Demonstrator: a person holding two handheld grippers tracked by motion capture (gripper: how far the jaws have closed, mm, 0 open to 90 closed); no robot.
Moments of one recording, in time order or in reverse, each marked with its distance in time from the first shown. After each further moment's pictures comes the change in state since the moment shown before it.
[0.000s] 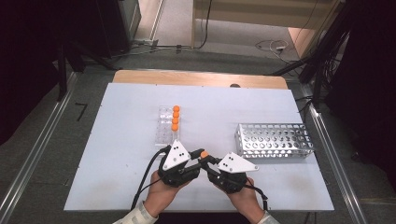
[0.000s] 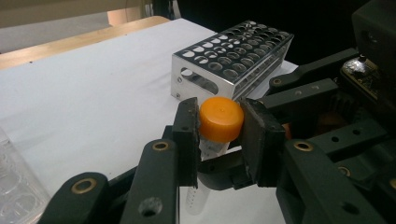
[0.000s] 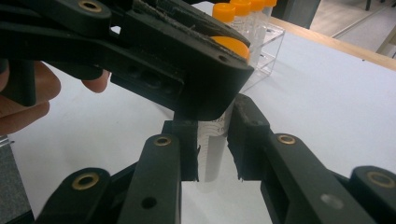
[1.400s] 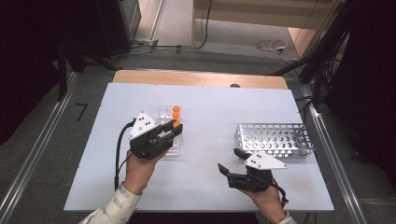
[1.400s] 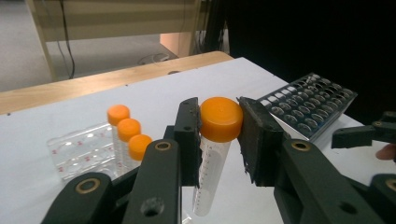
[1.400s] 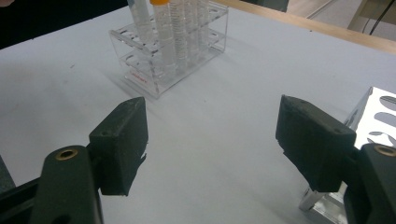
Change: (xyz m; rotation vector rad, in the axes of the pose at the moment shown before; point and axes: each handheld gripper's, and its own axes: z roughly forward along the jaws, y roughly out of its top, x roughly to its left) left arm 0.067 0.037 -0.041 -0.101 0.174 -0.115; right arm -0.040 -0.013 -0.044 0.038 -0.063 0.093
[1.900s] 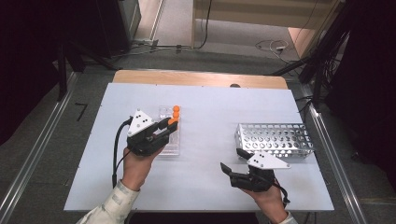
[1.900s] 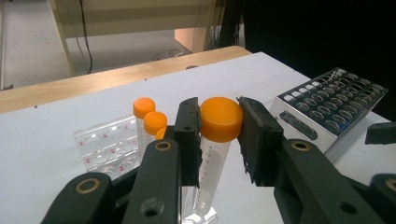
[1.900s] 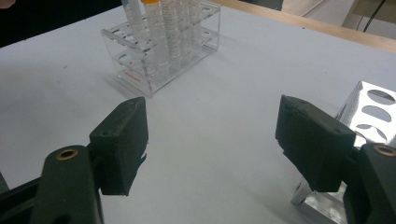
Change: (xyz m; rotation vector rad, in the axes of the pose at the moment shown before) left arm 0.010 -0.004 0.004 0.021 0.059 0.007; right arm -0.004 -0.002 -0.002 -0.002 -0.015 0.015
